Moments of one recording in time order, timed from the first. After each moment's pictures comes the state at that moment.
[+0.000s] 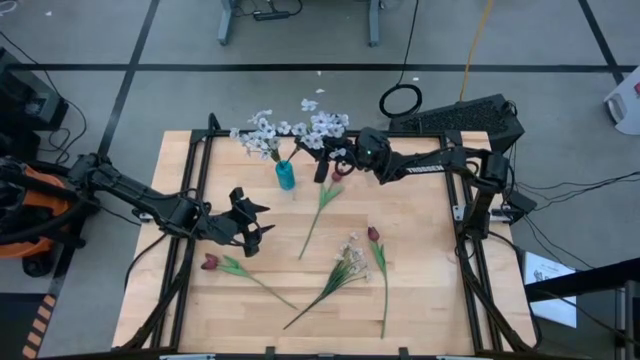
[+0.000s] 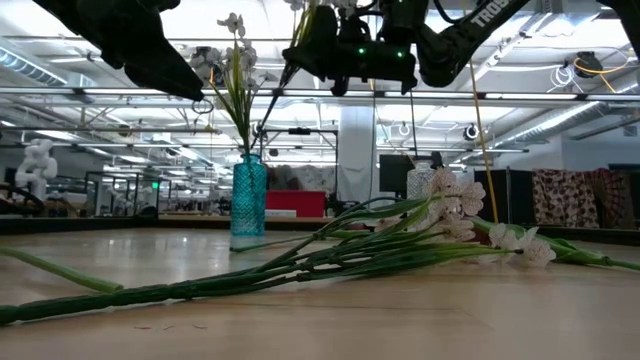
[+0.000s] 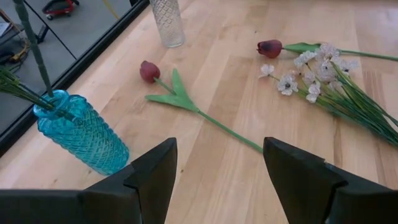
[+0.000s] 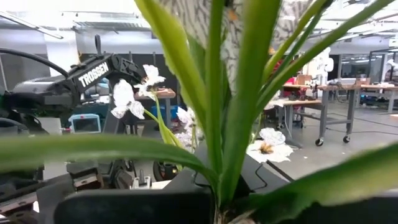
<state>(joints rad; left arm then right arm) -0.38 1.00 0.63 -0.32 -0.61 -0.36 -0.33 1.82 1.13 0.90 -0.13 0.07</state>
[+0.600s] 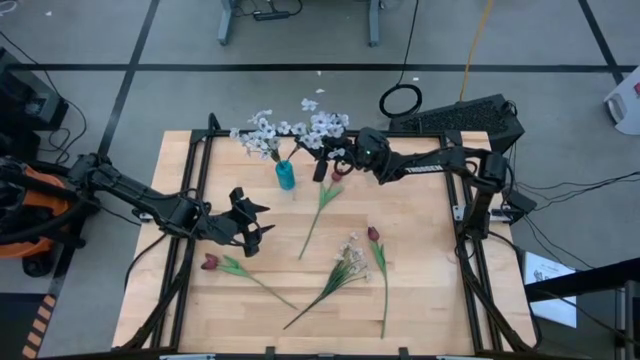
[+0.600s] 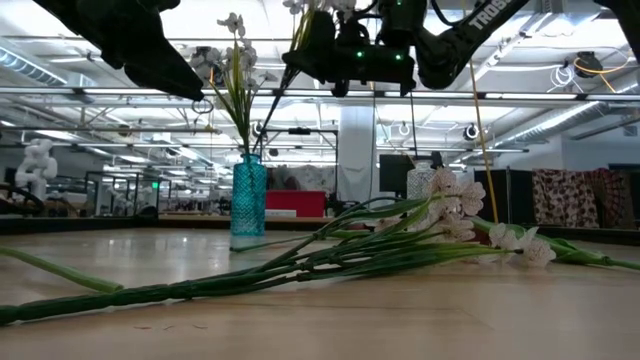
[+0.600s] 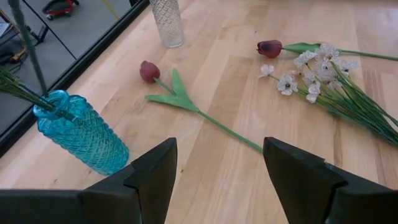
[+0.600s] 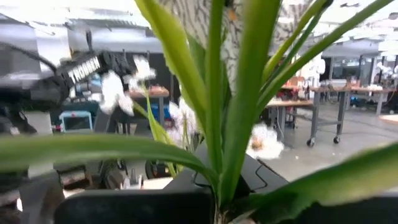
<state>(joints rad) -0.38 1.00 0.63 -0.32 -0.61 -0.36 -0.33 1.83 1.13 0.91 -0.10 0.04</state>
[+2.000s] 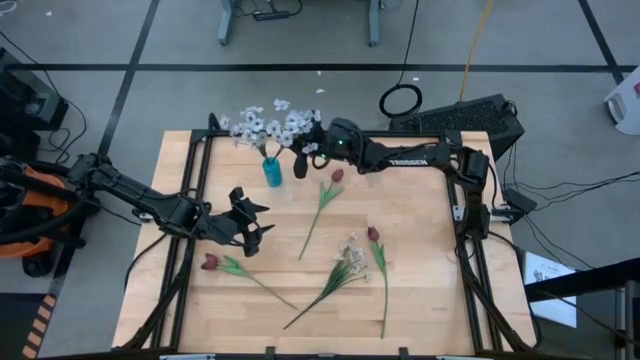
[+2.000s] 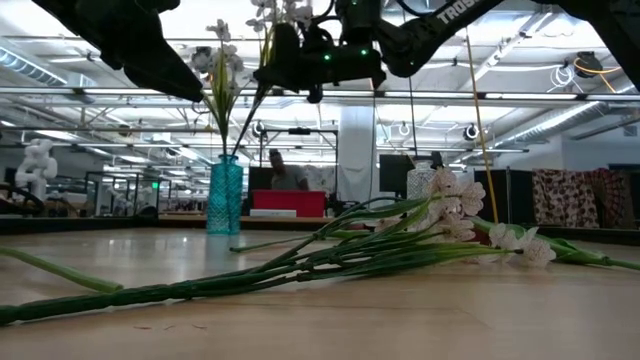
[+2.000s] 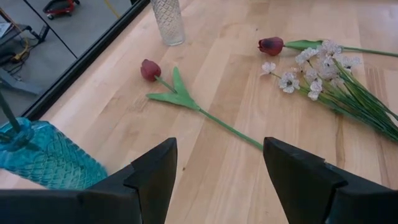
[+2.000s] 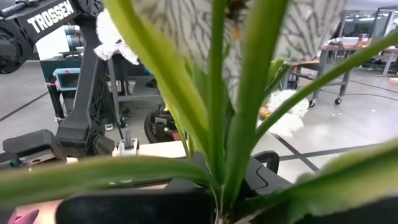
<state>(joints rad) -0.38 1.00 0.63 -0.33 -0.61 -0.36 -0.33 1.97 1.45 0.53 -0.11 0.01</state>
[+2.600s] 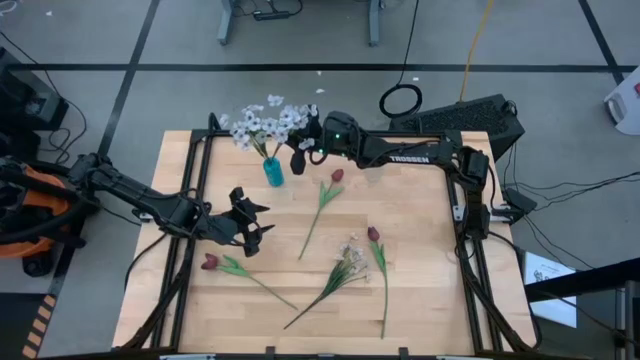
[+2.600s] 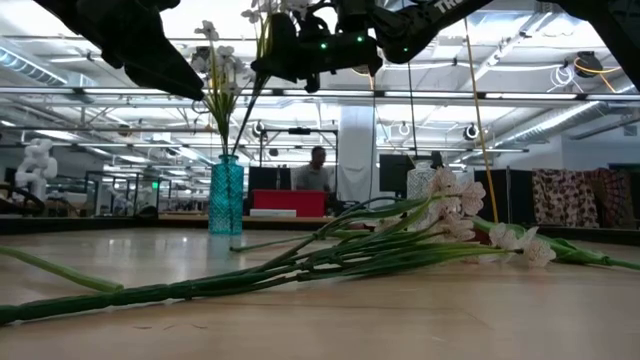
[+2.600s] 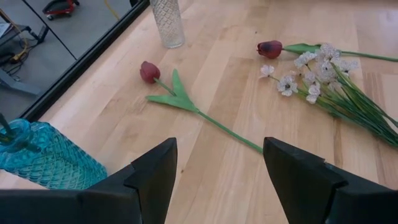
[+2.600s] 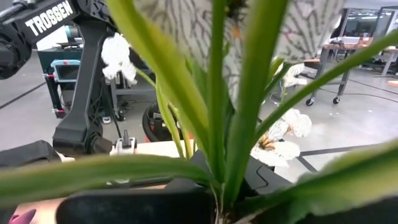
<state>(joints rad) -0.38 1.00 0.63 -0.32 -0.61 -0.36 -0.33 1.97 1.54 0.41 -0.11 -0.03</state>
